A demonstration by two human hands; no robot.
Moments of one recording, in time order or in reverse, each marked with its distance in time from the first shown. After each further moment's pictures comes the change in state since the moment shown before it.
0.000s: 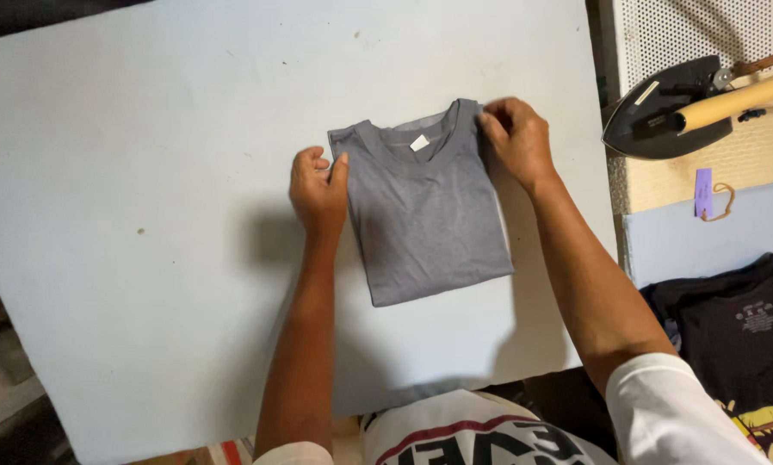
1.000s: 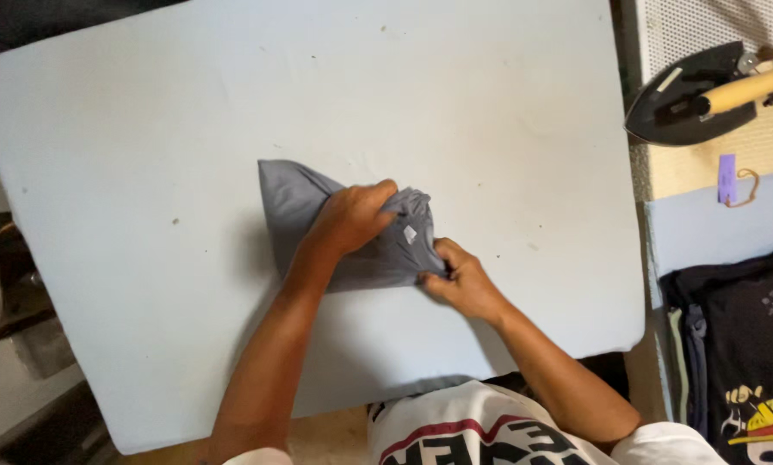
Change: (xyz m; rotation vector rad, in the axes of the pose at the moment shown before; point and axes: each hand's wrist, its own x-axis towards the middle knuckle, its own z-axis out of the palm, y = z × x) left_hand 0.002 0.064 -0.073 0.377 -0.910 0.382; right_hand -0.190 -0.110 0.073 0.453 -0.452 0.311
